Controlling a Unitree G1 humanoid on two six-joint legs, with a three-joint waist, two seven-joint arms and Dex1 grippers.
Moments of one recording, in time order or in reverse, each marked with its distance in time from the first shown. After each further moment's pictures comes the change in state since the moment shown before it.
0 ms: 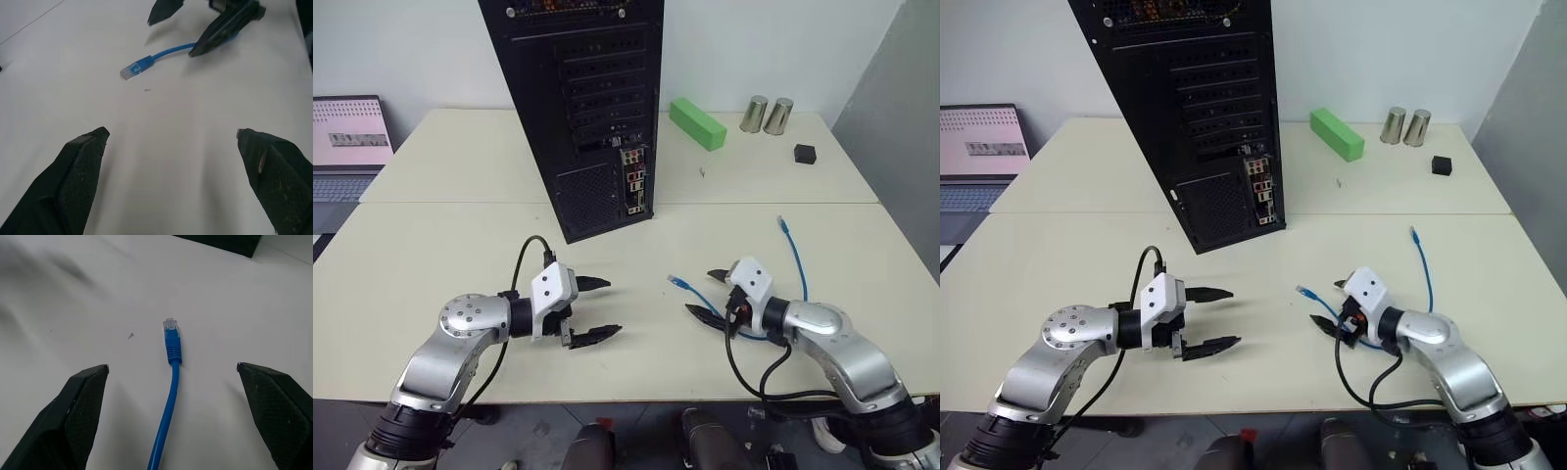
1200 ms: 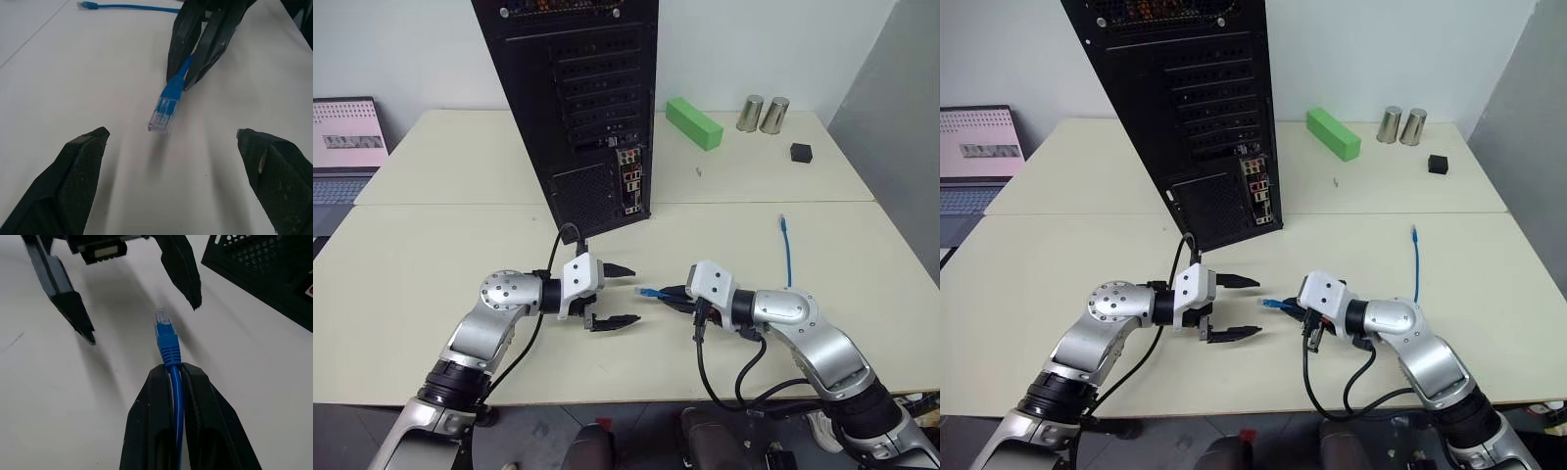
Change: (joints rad) left arm -0.233 -0.106 -0.140 0.311 0.129 -0.242 -0.085; right arm -0.111 0.055 0.116 -0.092 -0.129 -0.010 0.155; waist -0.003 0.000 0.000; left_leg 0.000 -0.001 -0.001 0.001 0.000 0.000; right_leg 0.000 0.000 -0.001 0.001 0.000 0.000
